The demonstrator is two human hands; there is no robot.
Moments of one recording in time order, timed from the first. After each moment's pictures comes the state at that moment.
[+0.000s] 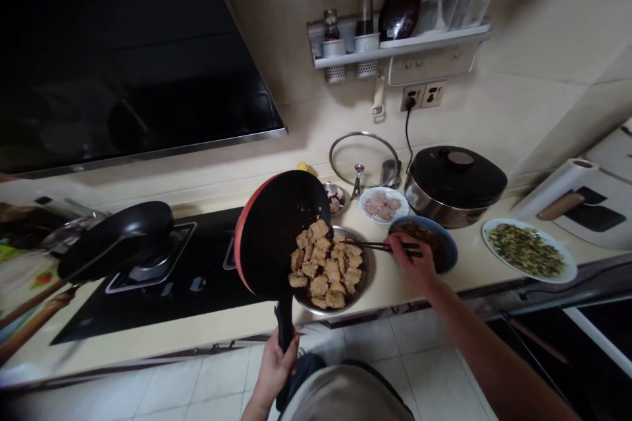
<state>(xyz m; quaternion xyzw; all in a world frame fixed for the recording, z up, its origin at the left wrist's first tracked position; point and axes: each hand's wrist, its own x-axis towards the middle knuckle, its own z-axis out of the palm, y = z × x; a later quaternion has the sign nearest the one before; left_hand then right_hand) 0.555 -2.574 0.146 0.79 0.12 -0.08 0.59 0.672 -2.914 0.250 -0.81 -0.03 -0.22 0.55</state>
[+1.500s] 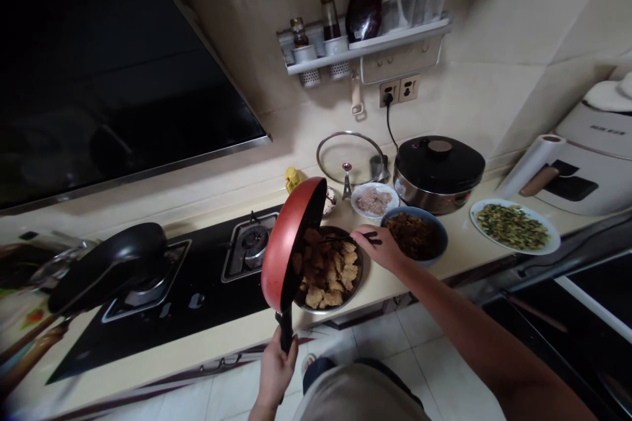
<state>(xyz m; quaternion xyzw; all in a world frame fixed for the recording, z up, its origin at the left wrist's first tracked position) 0.560 -2.561 0.141 0.90 0.07 -0.02 0.43 0.690 -2.886 0.260 -0.86 -0.13 -0.18 0.46</state>
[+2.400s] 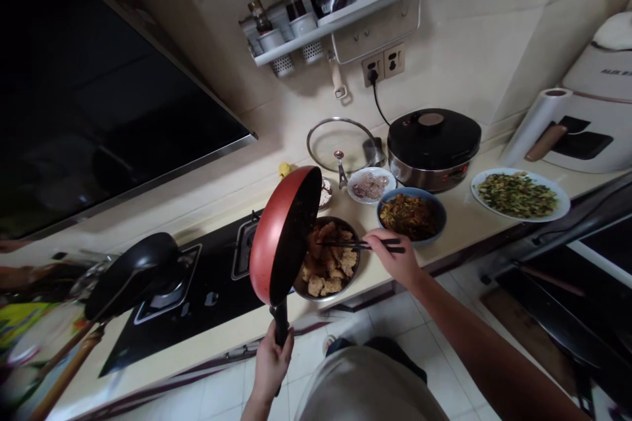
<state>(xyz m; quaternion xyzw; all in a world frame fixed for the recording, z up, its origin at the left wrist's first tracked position) 0.556 -2.550 0.183 0.92 0.05 0.00 0.38 0.630 -2.898 0.246 -0.76 -0.02 -0.22 0.62</state>
